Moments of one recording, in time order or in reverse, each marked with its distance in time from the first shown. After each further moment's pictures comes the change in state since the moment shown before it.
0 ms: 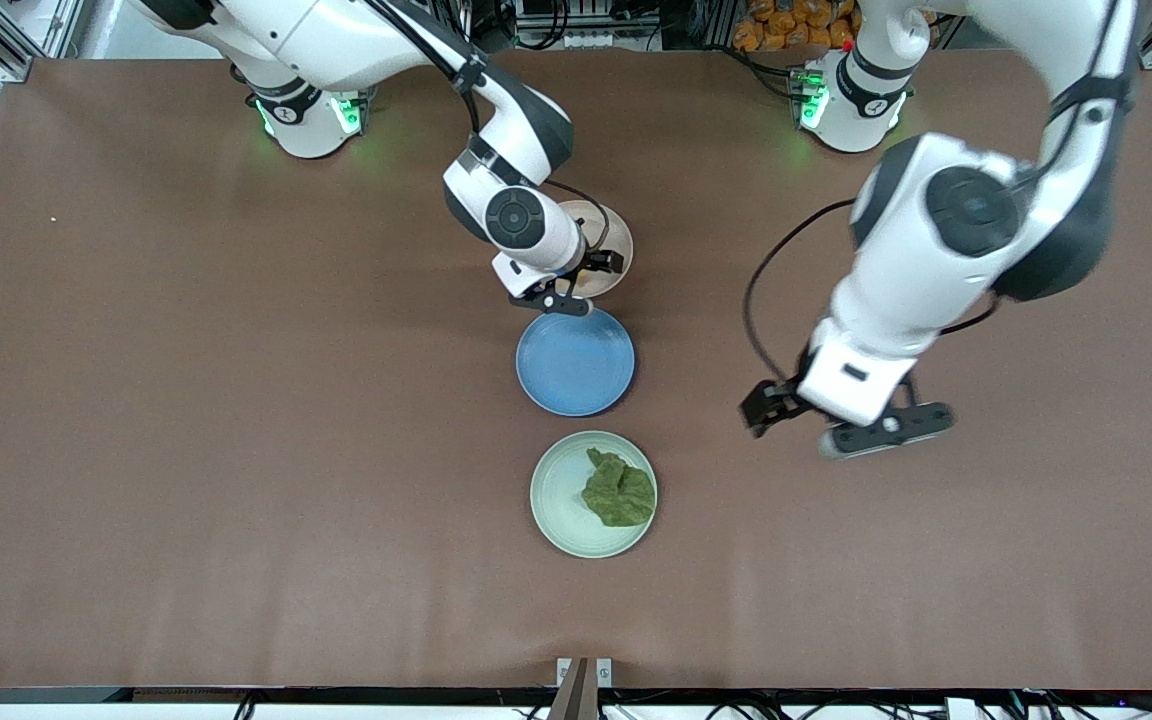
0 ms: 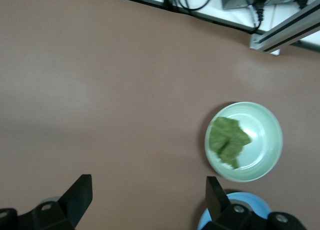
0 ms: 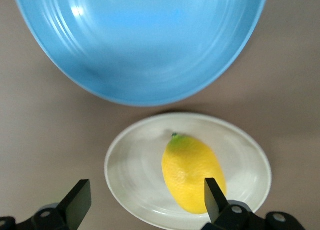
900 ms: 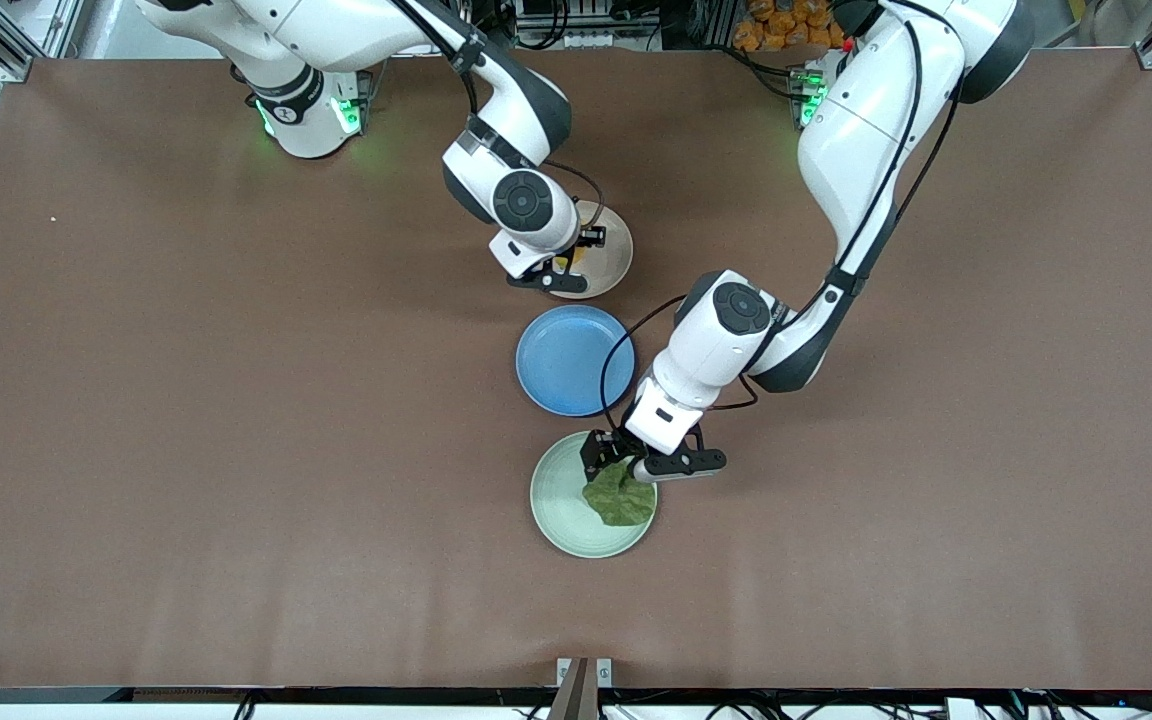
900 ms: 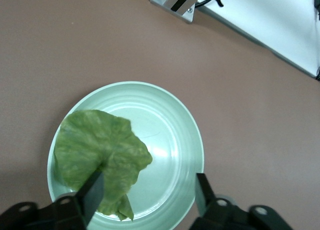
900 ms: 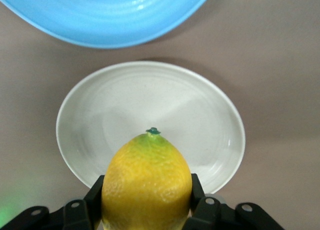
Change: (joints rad) left arm -0.196 0.481 -0.061 -0.030 -0.002 0.883 -0.255; right arm 0.054 -0.020 0.012 -0.106 0.008 -0.017 -0.014
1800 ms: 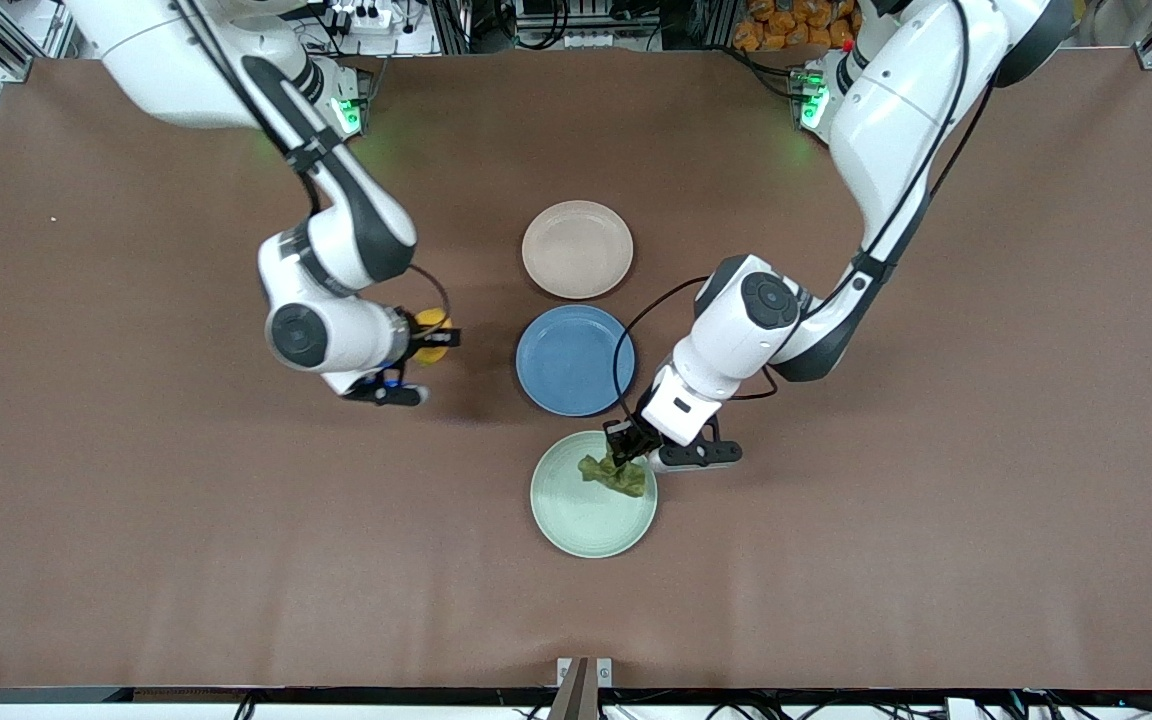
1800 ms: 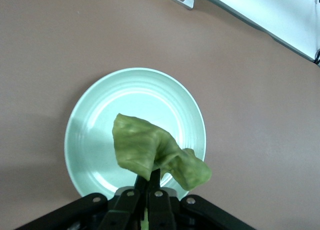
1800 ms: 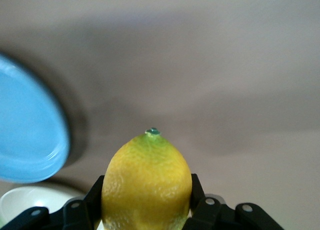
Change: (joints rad) left arm 0.087 -0.044 -0.090 -0.083 0.000 -0.020 0.061; right arm -0.322 -0.066 -0.093 0.016 -0.002 -0.165 -0.410
